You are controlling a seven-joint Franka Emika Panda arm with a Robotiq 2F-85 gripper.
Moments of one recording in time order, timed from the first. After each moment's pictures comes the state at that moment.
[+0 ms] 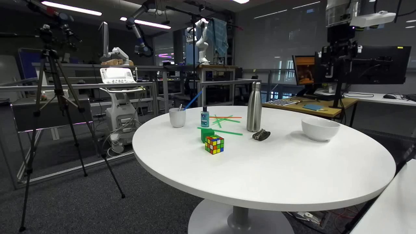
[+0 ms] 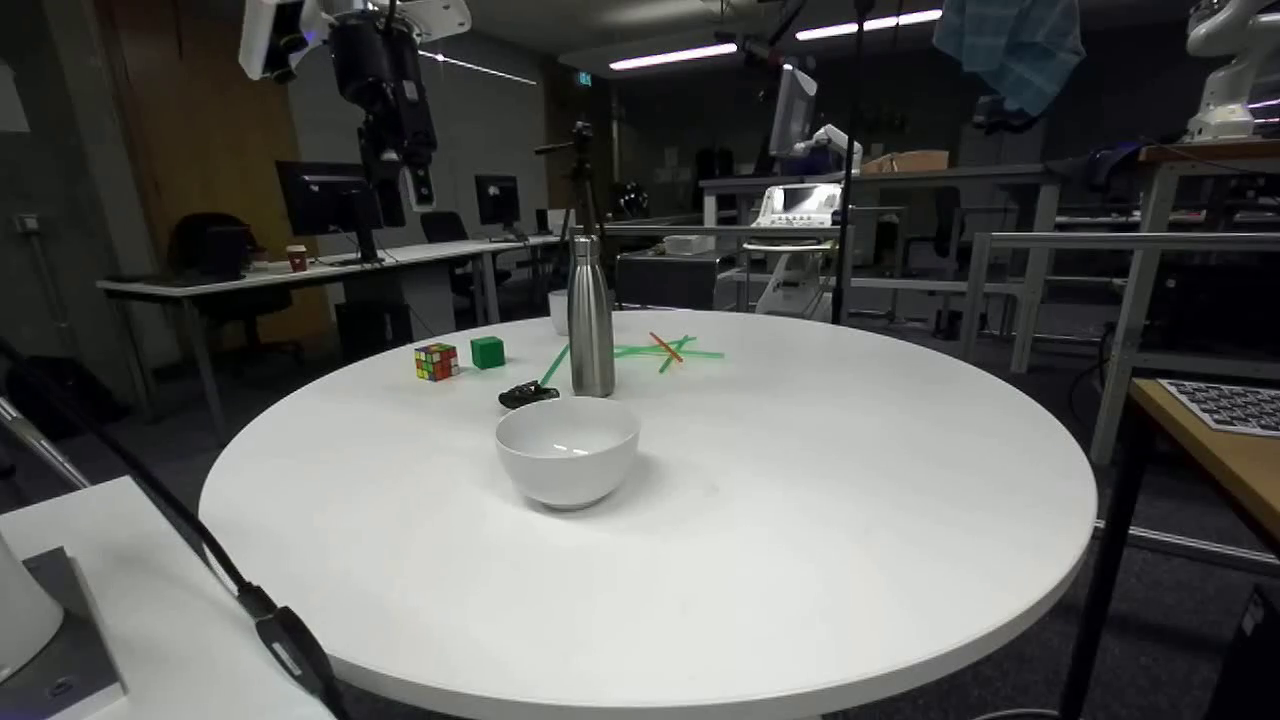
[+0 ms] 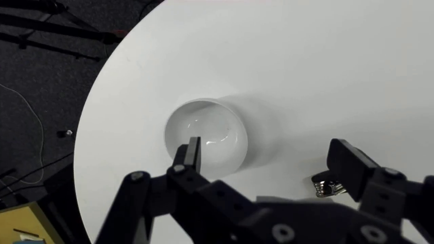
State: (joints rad) arm -0.14 -0.55 0.00 -2.58 -0.20 2.02 0.16
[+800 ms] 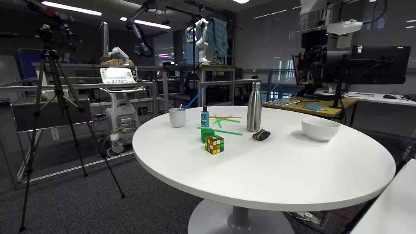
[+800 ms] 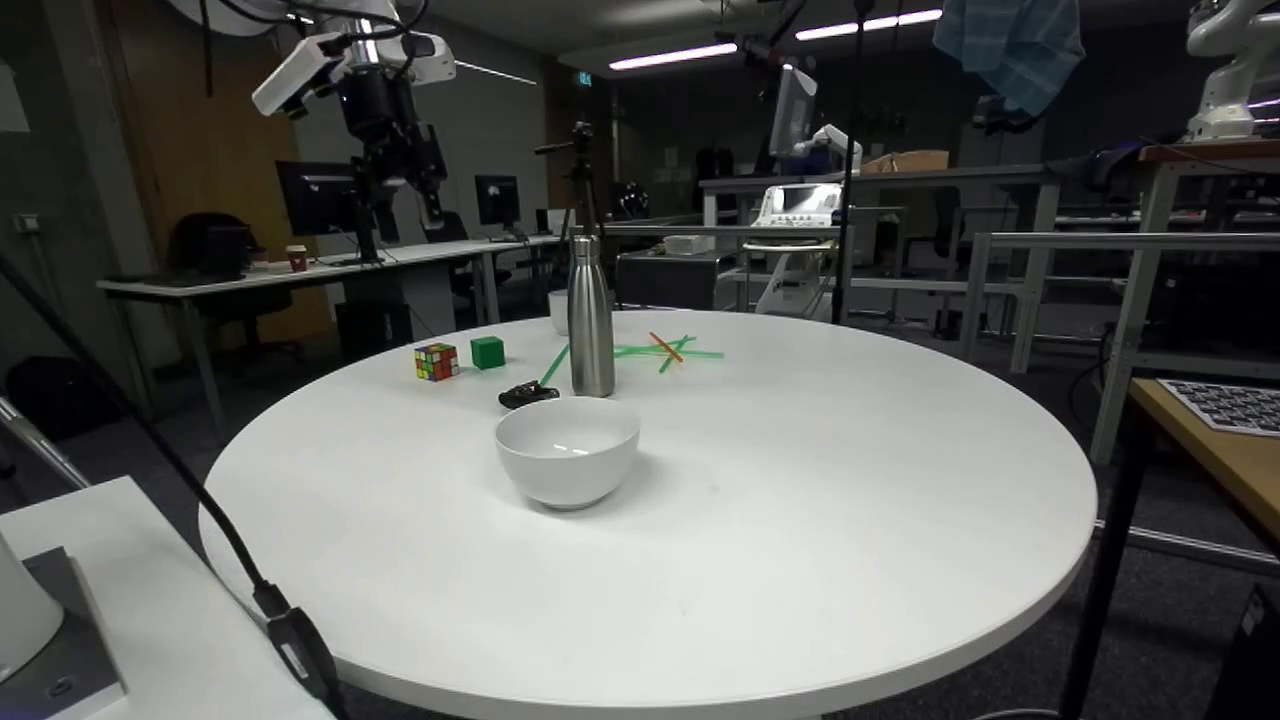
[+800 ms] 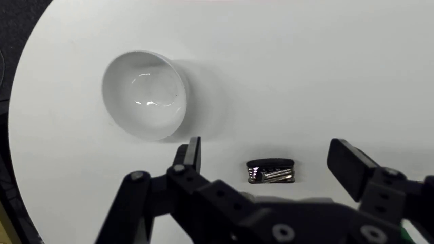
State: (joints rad) arm 0.01 -0.41 0.06 -2.52 -0.20 2.10 0.13
